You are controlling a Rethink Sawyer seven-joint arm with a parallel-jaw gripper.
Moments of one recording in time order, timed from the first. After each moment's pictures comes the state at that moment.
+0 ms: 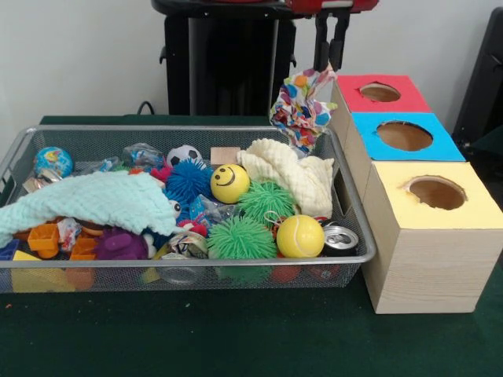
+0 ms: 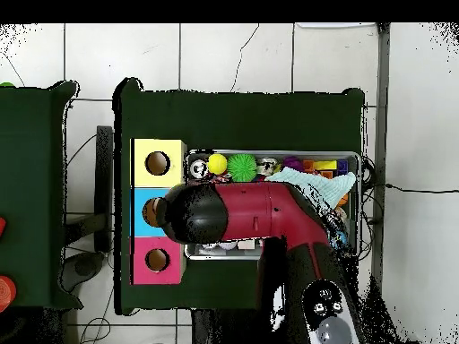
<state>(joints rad) -0.33 -0.95 0.29 1.72 -0.22 0.76 1.58</state>
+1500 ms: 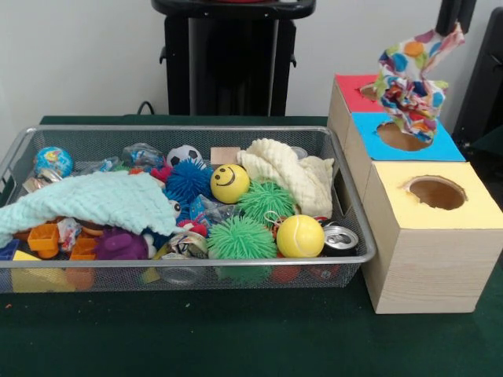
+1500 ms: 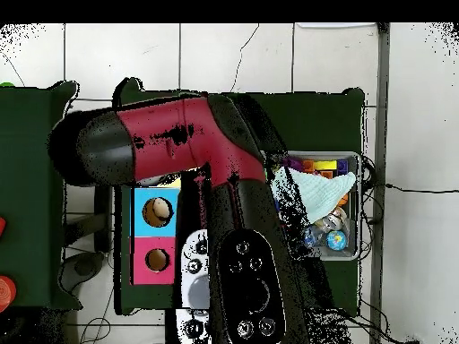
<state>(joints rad) -0.13 -0.87 0.27 1.29 -0.28 1.05 1.58</state>
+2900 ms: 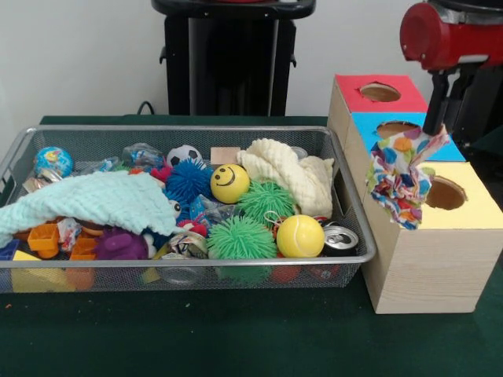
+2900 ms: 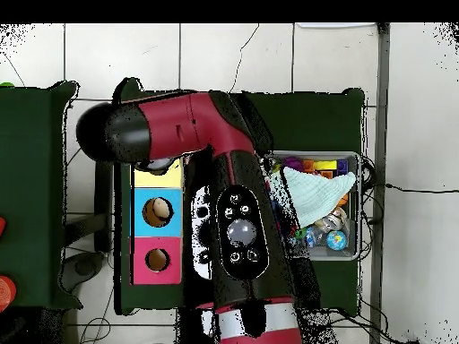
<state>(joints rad) -0.10 -0.67 0.22 1.20 -0.28 0.97 1.58</state>
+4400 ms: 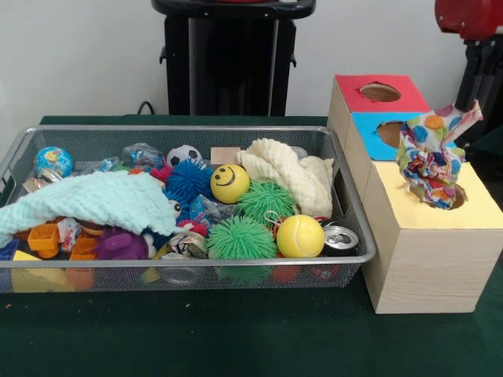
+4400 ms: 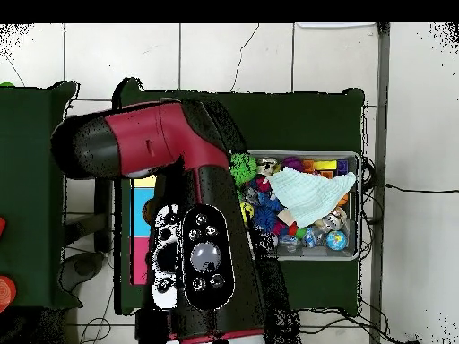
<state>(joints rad) -0.01 -0.72 0.13 1.23 -0.24 0.92 1.58</state>
